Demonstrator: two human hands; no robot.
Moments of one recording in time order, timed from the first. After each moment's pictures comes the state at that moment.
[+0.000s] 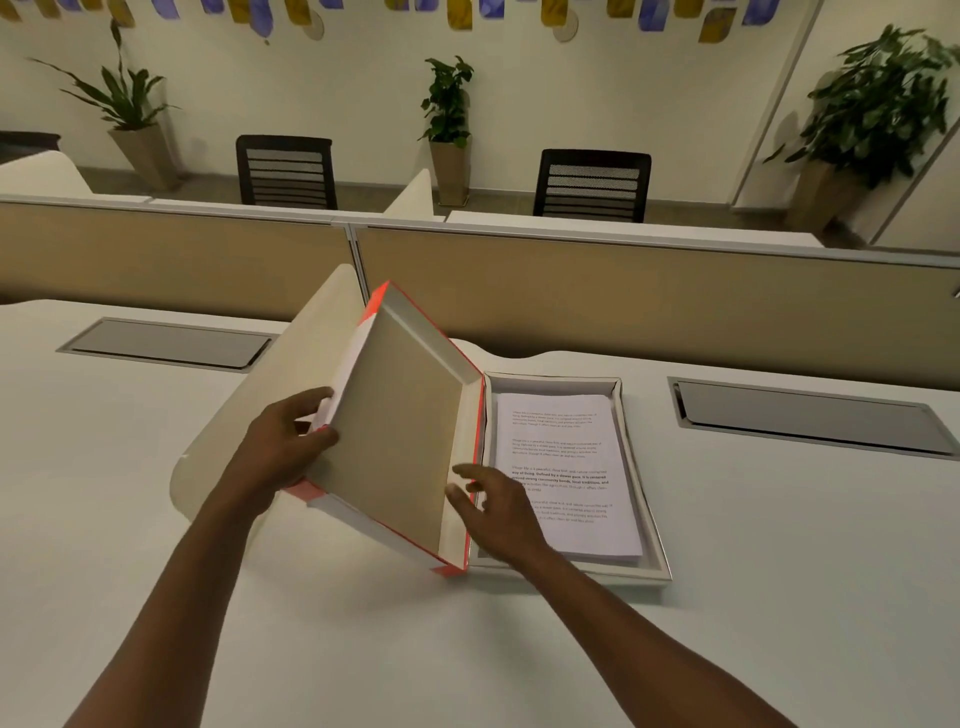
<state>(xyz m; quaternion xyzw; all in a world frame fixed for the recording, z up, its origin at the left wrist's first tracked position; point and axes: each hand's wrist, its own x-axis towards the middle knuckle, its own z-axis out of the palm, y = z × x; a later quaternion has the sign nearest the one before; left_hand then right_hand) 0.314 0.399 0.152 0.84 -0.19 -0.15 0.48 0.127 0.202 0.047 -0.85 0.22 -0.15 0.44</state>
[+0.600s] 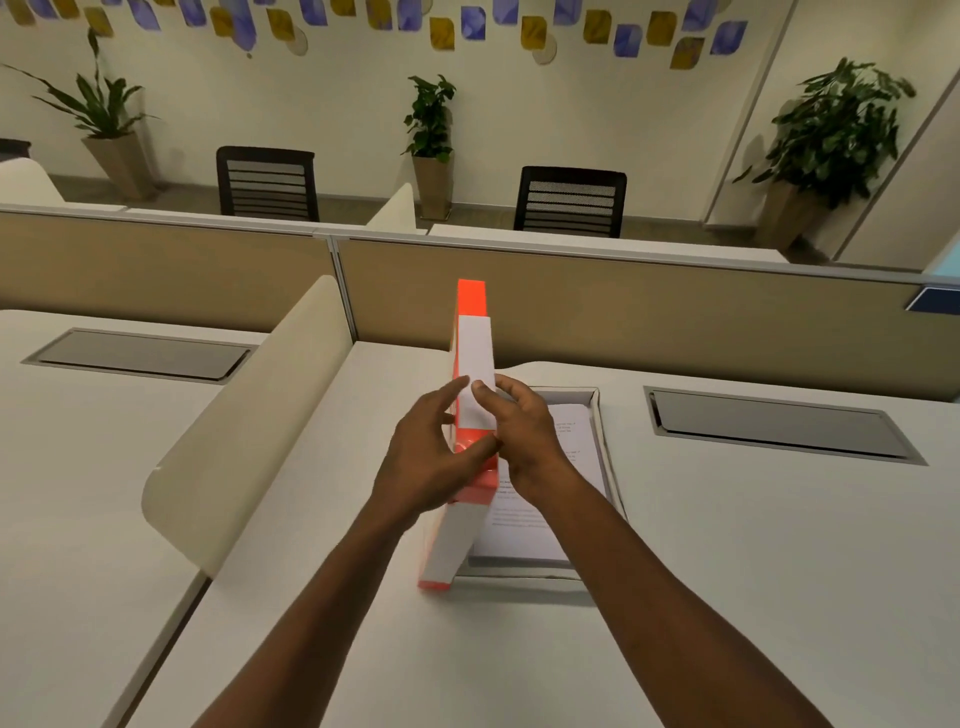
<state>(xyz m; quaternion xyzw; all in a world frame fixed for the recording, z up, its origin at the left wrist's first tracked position) 0.191 0.282 0.172 0.81 -0.33 -0.15 0.47 0.142 0.160 0.157 -0.58 0.30 -0.21 0.73</state>
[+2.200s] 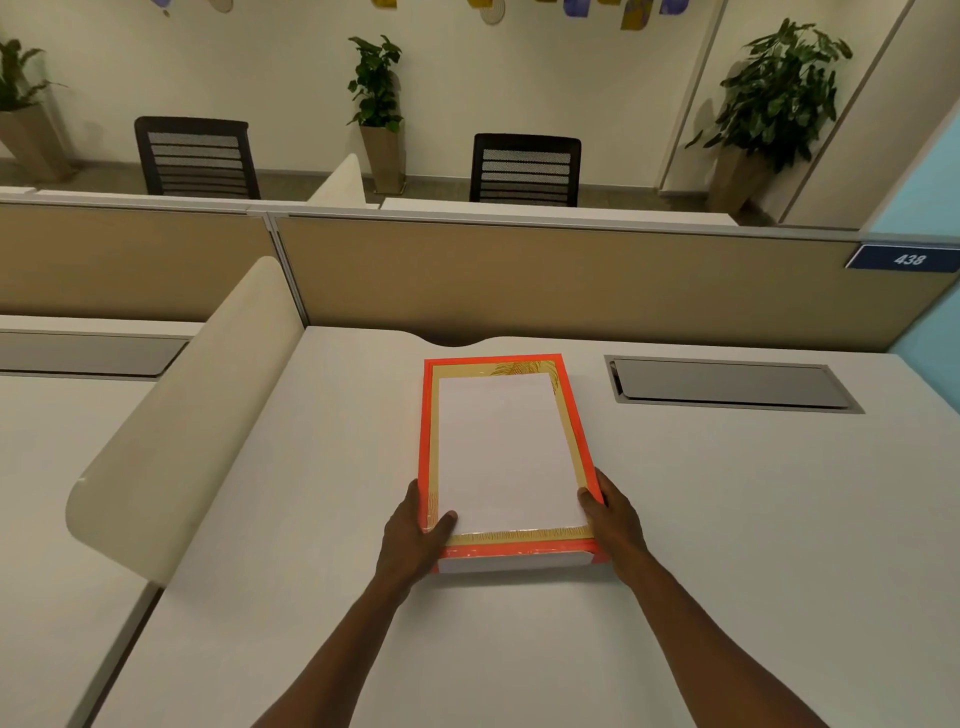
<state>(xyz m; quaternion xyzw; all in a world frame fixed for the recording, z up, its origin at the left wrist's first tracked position) 0.177 0.280 -0.014 0.83 -0.23 -0.29 0.42 -0.011 0.068 -0.012 -0.67 0.52 -0.14 0.51</state>
